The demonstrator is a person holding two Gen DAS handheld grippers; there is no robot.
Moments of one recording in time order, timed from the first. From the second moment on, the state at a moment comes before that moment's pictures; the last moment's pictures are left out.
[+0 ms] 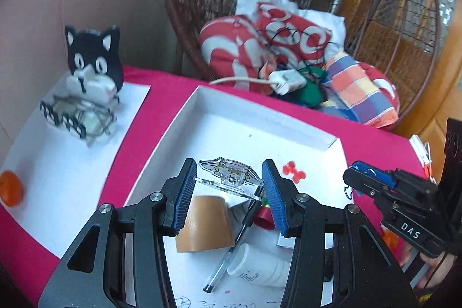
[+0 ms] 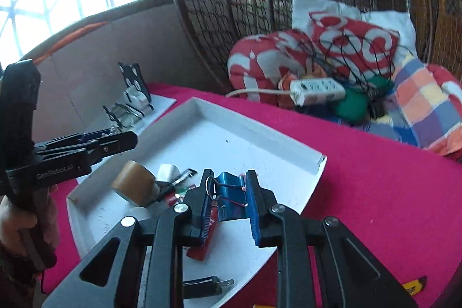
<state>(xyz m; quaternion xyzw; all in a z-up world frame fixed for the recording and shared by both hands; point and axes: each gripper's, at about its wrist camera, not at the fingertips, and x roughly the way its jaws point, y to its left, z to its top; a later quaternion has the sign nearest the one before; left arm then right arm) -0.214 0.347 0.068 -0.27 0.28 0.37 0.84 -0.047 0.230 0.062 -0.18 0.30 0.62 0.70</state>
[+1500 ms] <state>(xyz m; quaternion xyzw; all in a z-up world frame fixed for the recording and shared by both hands) -0.031 0.162 0.014 -0.04 0.51 0.05 0.86 0.104 0.086 0.006 -0.17 0.36 0.46 0.79</state>
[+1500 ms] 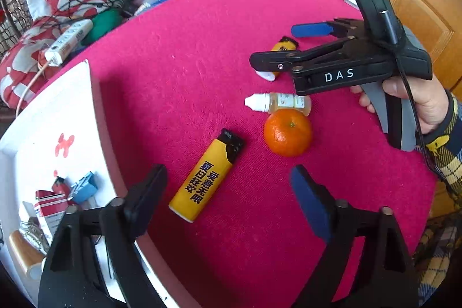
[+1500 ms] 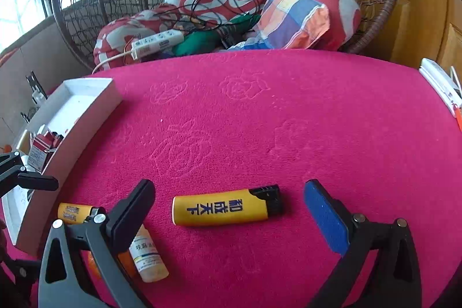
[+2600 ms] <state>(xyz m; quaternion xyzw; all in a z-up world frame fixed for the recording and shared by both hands) -0.080 0.132 0.055 -0.05 0.40 0.15 0.90 0.062 -0.015 0.111 -0.03 0.22 0.49 0.84</state>
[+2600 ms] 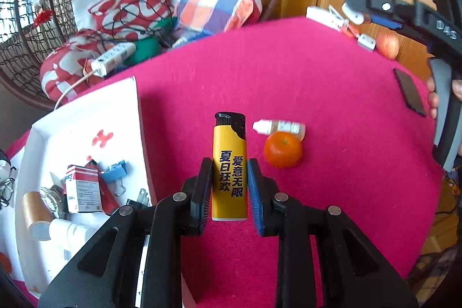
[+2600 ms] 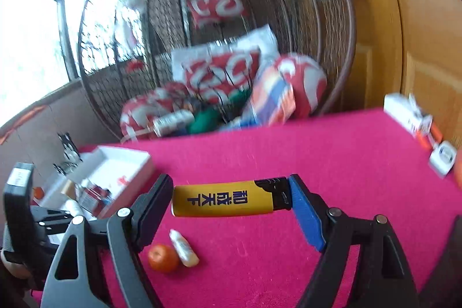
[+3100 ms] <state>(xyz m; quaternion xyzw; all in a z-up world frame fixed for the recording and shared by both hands) -0.111 0.142 0.095 -0.08 0.33 0.16 0.92 0.011 -0.026 0.163 -0.02 0.12 0.54 0.83</state>
